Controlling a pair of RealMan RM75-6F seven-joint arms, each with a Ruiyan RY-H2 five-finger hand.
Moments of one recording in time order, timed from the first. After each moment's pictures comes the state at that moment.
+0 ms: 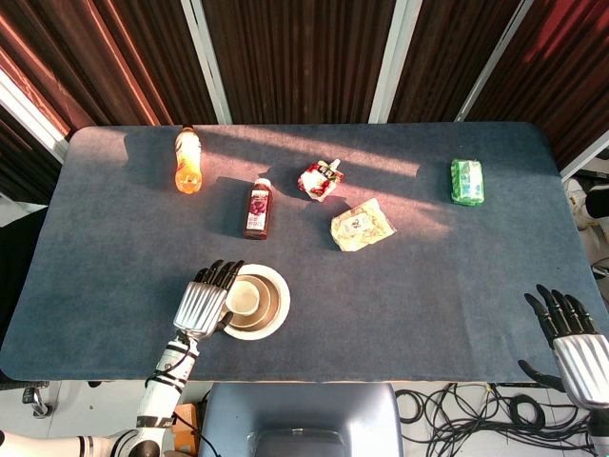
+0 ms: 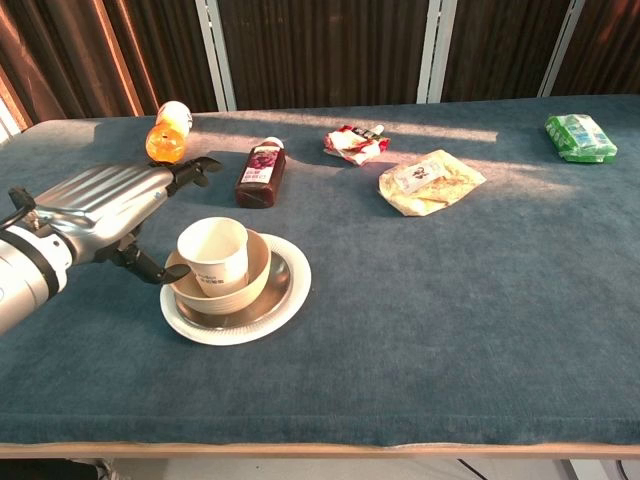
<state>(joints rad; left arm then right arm) -0.58 -1.66 -0.12 -1.67 1.12 1.27 0.74 0.01 -1.03 -0.04 -1.59 -1.66 1.56 -0.03</state>
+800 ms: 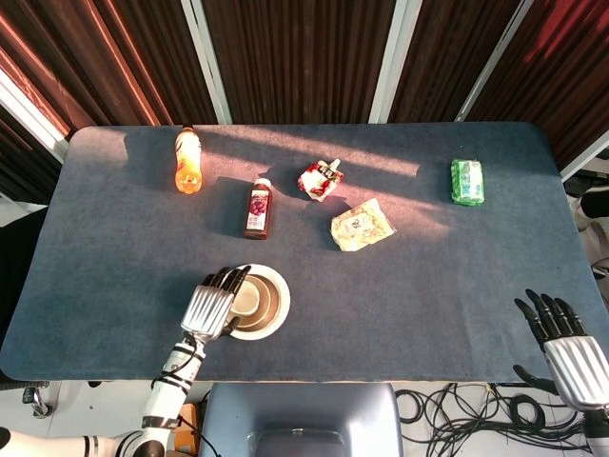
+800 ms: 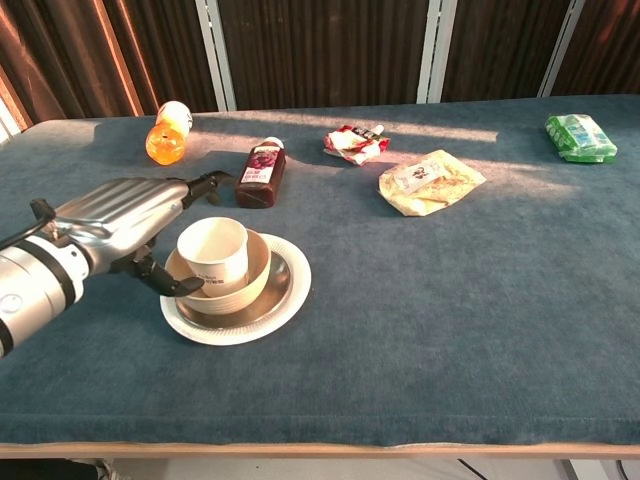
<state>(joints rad) -0.59 -1.70 -0.12 -1.67 1.09 1.24 0.74 0.01 -1.02 -0.06 -1.59 -1.69 1.53 -0.04</state>
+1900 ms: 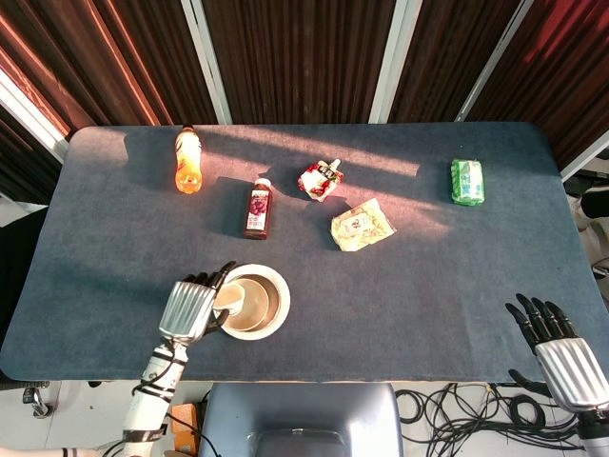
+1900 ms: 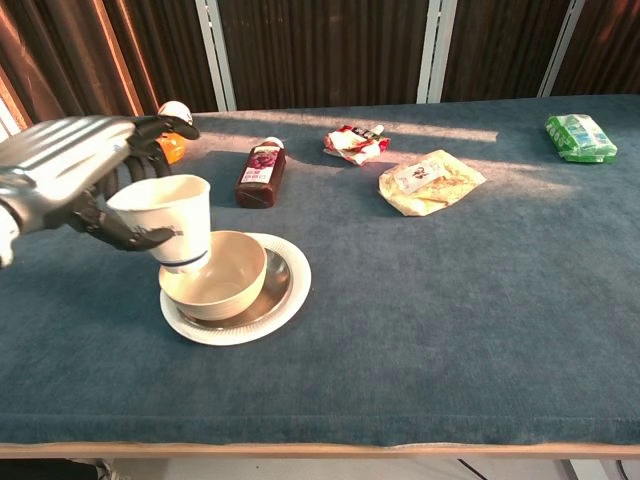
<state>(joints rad) -0.52 -1.57 -0.10 -1.83 1.24 1.39 0.72 0.02 -1.02 -0.07 -1.60 -1.70 1.50 -0.07</state>
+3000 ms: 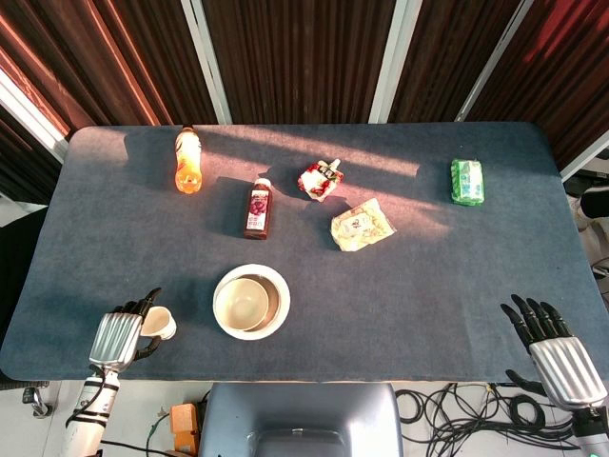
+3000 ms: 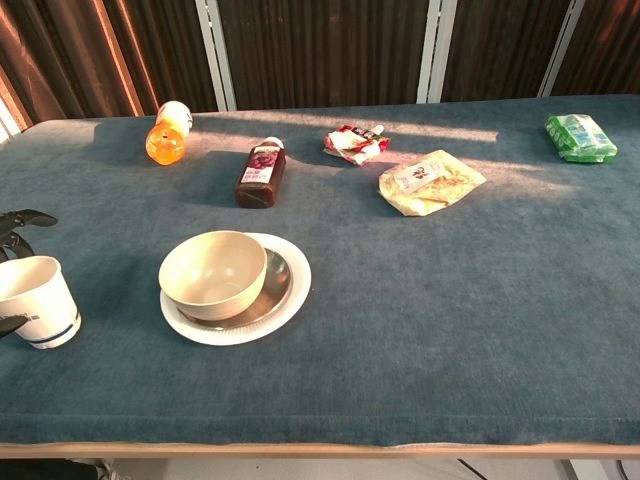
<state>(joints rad) -0.30 -1.47 0.03 -1.54 1.33 1.37 0.34 0.03 -1.02 -0.07 -1.61 -1.69 1.47 -0.10</state>
